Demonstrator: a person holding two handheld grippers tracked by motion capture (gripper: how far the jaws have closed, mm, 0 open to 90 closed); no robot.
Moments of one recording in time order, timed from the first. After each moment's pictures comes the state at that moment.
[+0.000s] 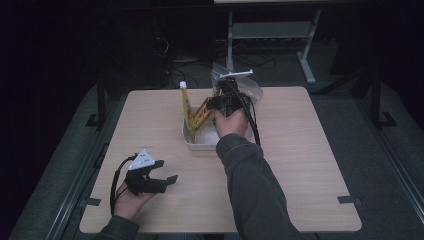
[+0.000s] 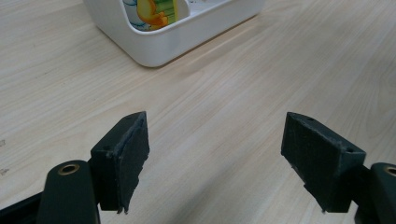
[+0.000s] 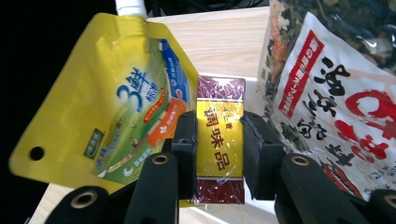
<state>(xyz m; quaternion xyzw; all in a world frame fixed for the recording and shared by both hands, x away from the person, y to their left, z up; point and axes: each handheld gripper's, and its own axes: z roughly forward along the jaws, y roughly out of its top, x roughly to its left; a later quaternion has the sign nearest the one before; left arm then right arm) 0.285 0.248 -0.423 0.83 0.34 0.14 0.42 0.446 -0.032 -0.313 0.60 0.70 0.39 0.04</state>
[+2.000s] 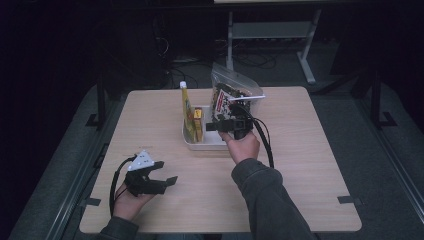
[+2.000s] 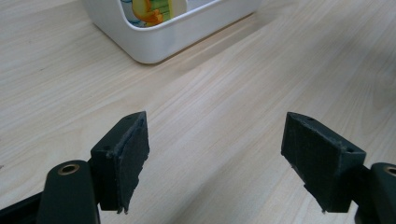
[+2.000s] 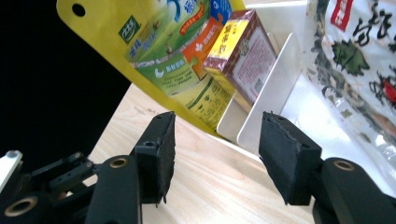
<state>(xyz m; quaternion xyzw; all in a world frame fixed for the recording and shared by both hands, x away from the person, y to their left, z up) 0.283 0.249 -0.424 0.83 0.34 0.13 0.43 0.401 -0.062 -0.353 0.53 0.71 0.46 -0.06</state>
